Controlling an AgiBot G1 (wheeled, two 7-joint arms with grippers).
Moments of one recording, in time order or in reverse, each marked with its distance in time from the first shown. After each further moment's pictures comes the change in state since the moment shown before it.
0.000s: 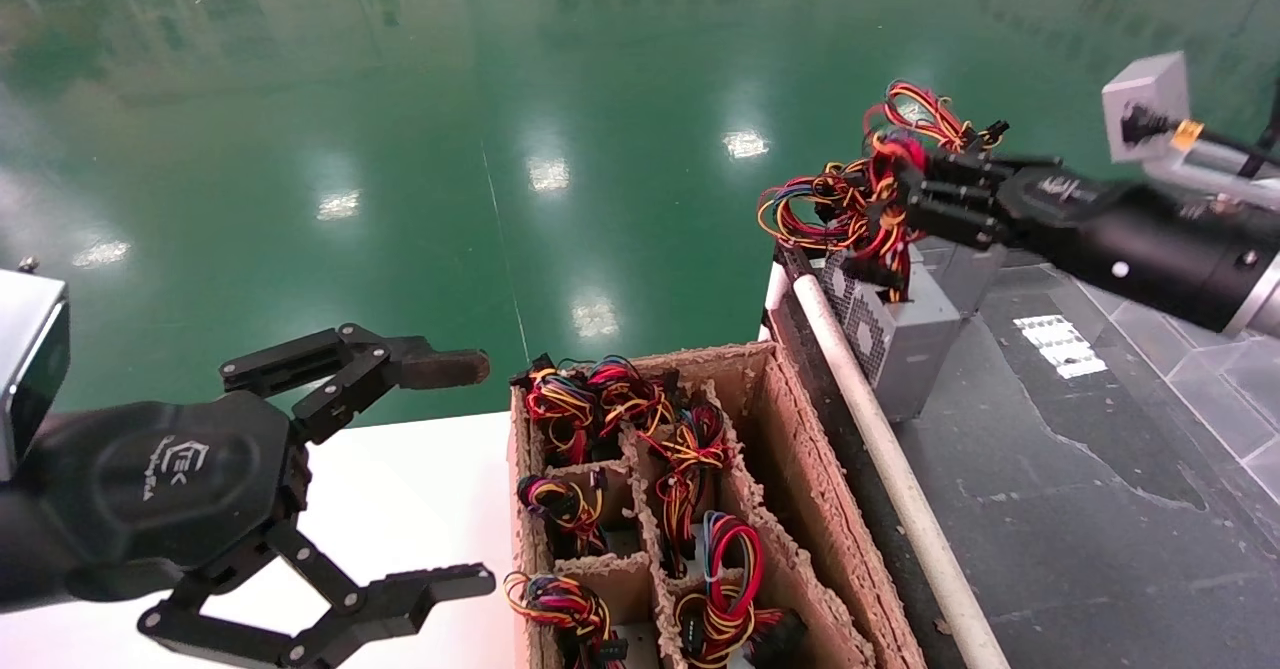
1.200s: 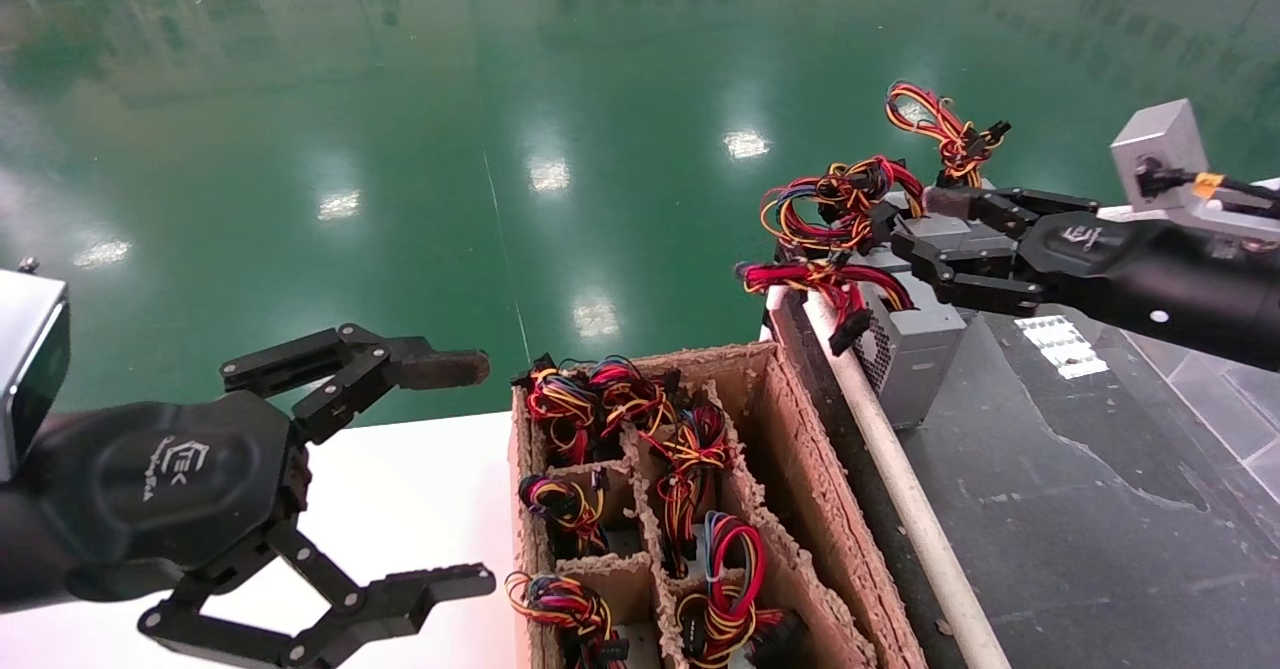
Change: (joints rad) left arm 0.000 0.000 0.000 0.000 0.000 0.000 0.000; right arm 0.038 0.055 -0.040 -0.029 -0.058 -0.088 -0.006
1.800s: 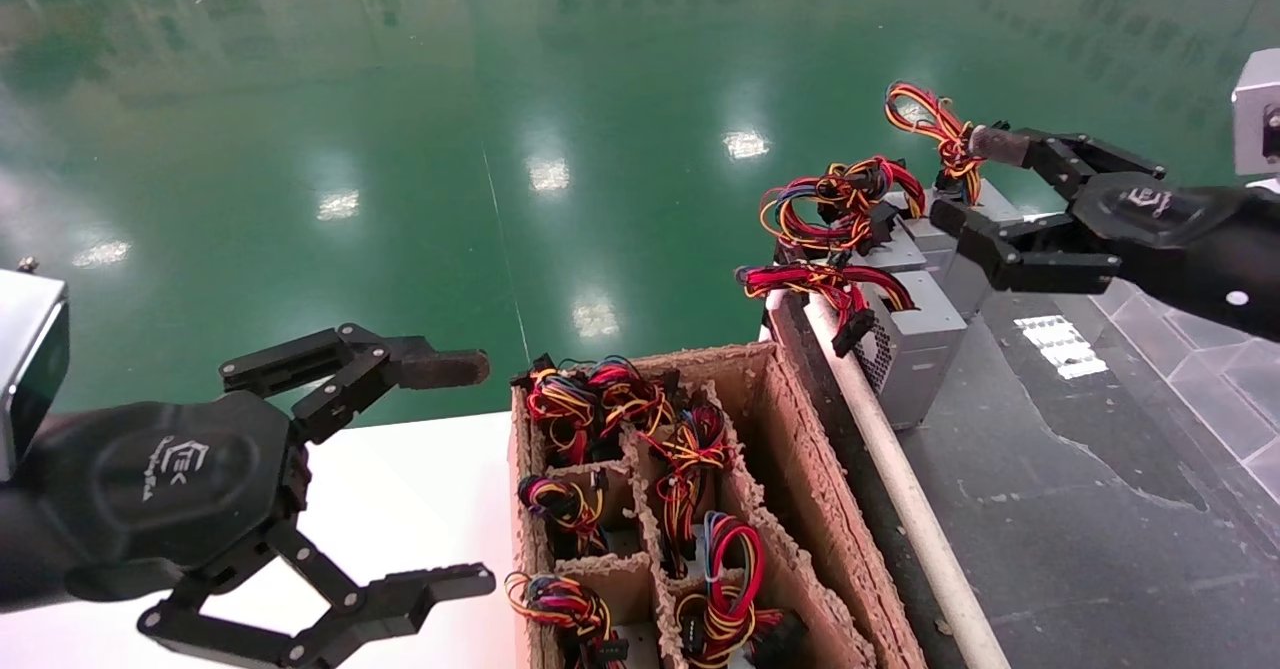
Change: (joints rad) left arm 0.000 0.000 0.000 0.001 0.000 0.000 0.000; right arm -0.110 0.066 0.057 0.218 0.098 -0.042 0.102
